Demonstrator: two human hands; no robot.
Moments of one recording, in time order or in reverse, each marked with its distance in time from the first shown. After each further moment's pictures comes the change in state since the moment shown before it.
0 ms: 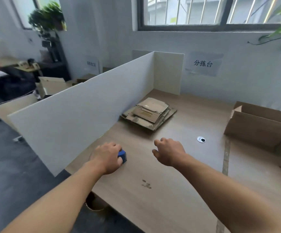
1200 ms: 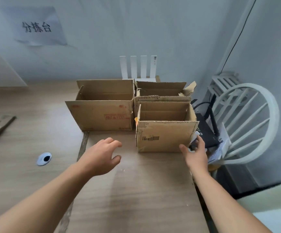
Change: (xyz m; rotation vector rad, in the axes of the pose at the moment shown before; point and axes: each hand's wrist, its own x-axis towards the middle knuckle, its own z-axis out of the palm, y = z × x) left_hand 0.276 0.636 0.096 -0.123 -0.098 0.721; right_hand -0.251 0.655 0.186 1.058 0.690 1.313
